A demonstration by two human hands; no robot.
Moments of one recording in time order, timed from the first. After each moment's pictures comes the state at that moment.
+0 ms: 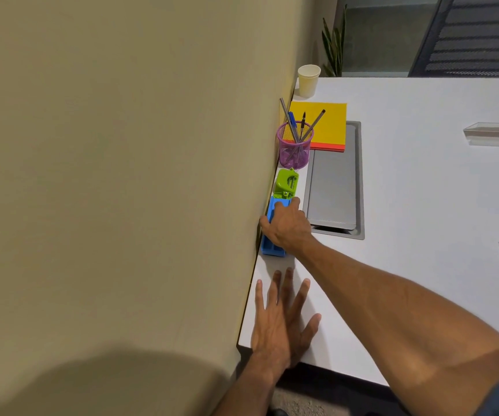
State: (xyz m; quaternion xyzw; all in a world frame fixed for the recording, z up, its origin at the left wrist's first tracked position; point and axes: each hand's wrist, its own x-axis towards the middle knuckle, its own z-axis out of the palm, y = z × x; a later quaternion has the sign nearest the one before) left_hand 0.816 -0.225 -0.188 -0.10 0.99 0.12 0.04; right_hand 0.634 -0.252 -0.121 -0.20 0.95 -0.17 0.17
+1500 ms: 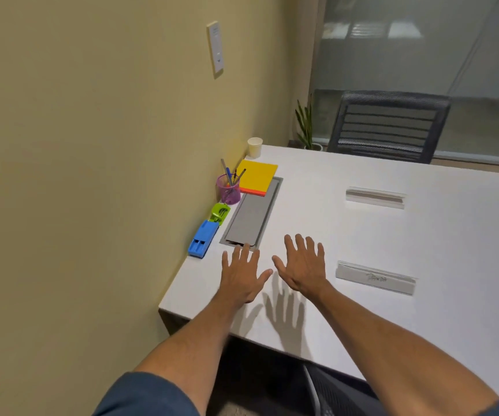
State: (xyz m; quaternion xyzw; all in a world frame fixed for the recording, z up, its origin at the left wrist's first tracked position) left_hand 0.751 -0.061 -0.028 -0.20 0.97 0.09 0.04; right_hand 0.657 0.072 -0.004 -0.31 0.95 -0.06 0.05
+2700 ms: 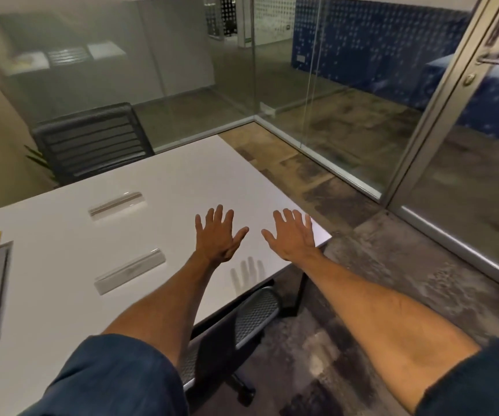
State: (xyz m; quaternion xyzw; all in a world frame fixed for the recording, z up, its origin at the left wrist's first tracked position) left_hand 0.656 0.436 0.055 0.20 0.98 0.06 0.01; right_hand 0.714 0.613 0.050 0.11 0.99 -0.07 -0.02
